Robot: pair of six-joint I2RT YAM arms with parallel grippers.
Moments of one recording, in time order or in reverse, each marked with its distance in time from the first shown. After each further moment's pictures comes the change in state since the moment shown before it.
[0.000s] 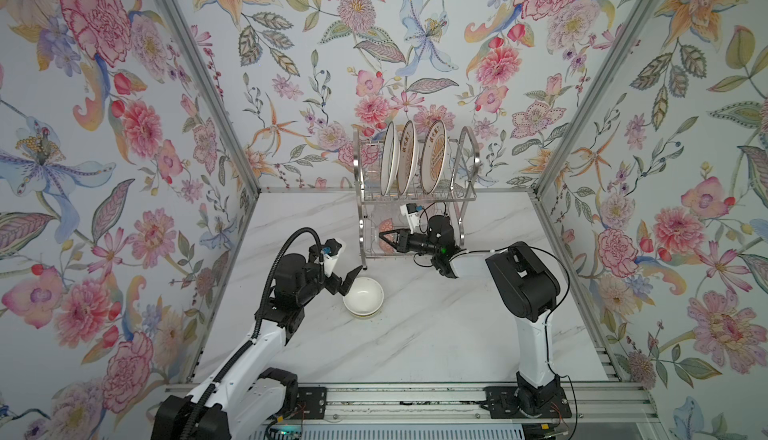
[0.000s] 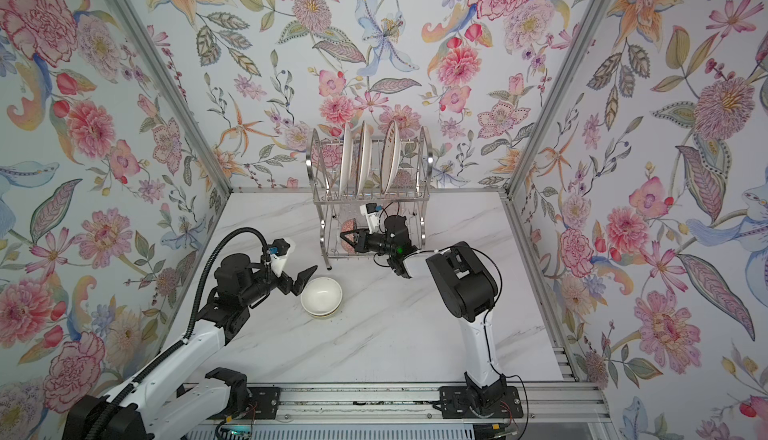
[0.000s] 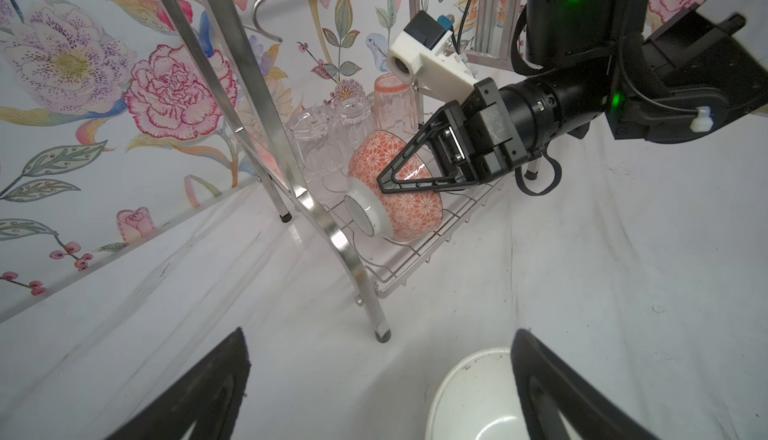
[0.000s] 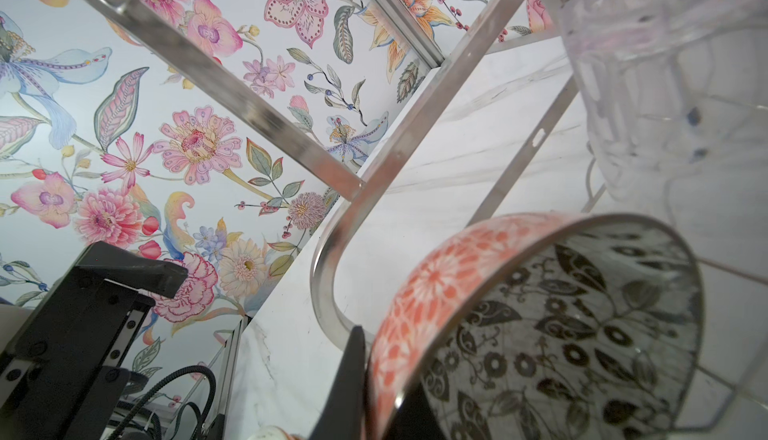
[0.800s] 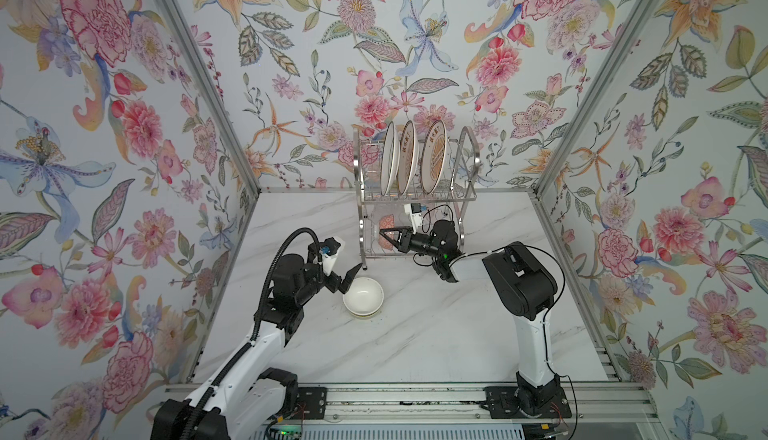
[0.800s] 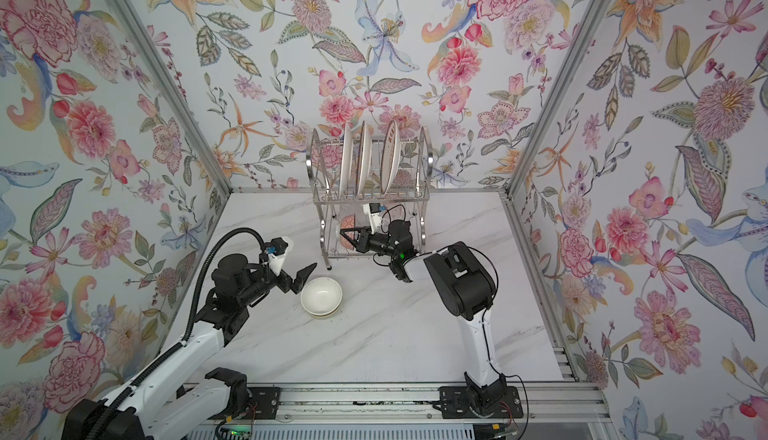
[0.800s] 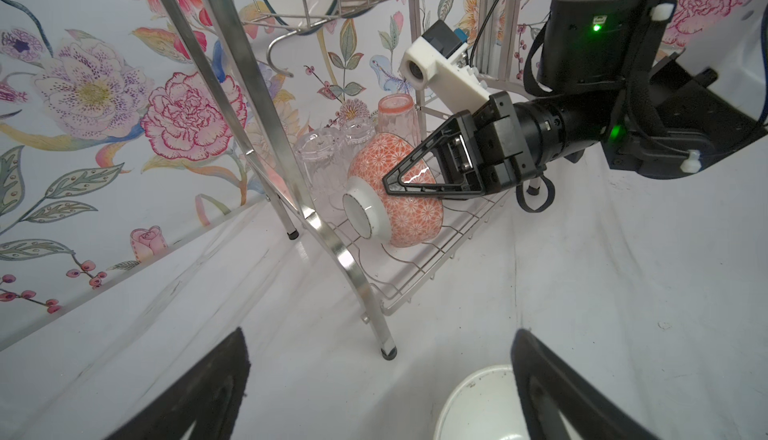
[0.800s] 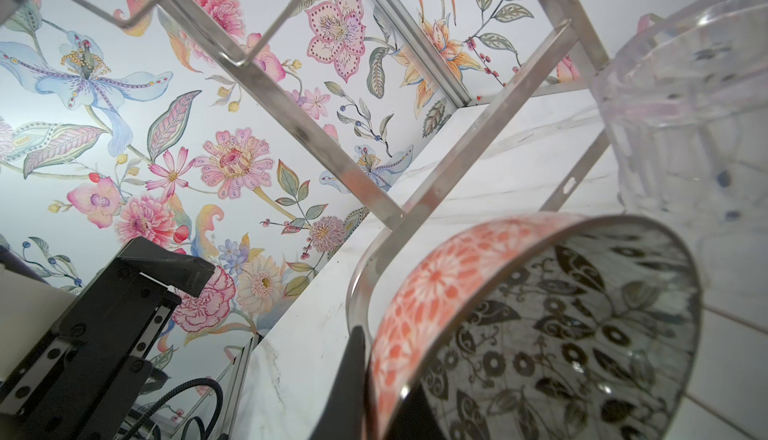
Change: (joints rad) left arm 0.000 -0.026 0.000 0.033 0.000 -0.005; right arm -0.003 0.016 -0.051 0.238 -0.002 0.047
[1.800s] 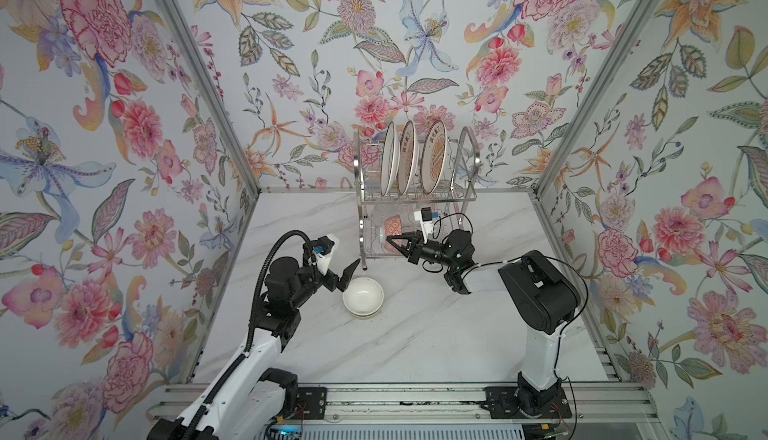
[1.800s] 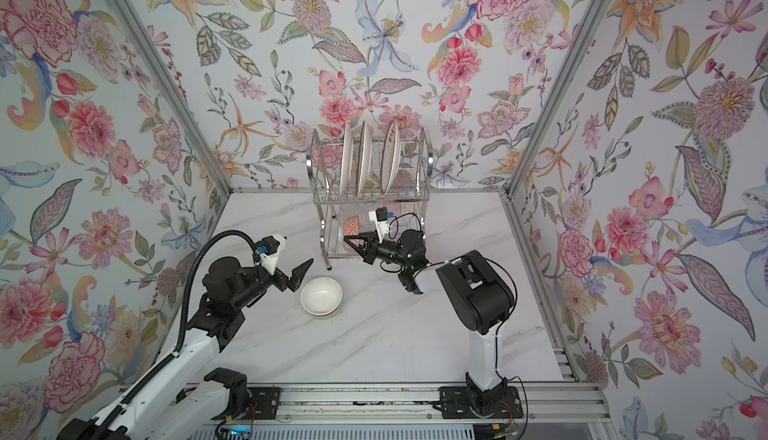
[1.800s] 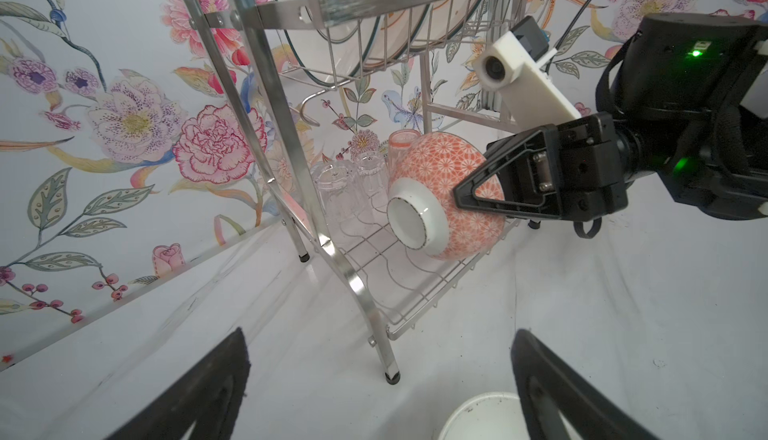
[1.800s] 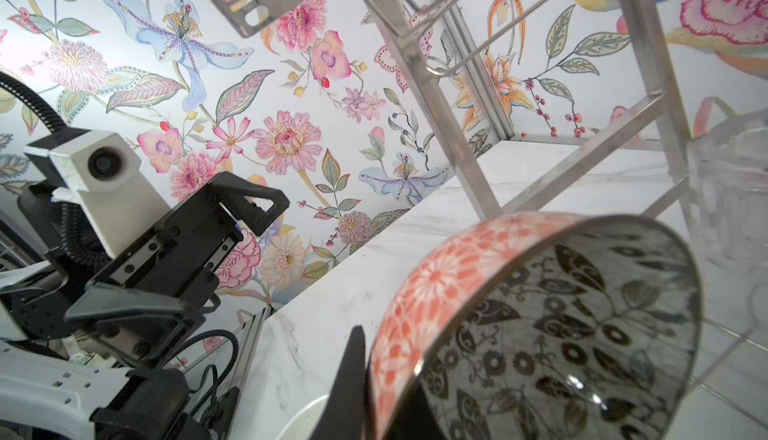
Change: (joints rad) left arm 0.000 -0.077 0.004 0.007 -0.027 -0.058; right arm 0.001 -0.197 -0.225 0.129 -0.067 -0.124
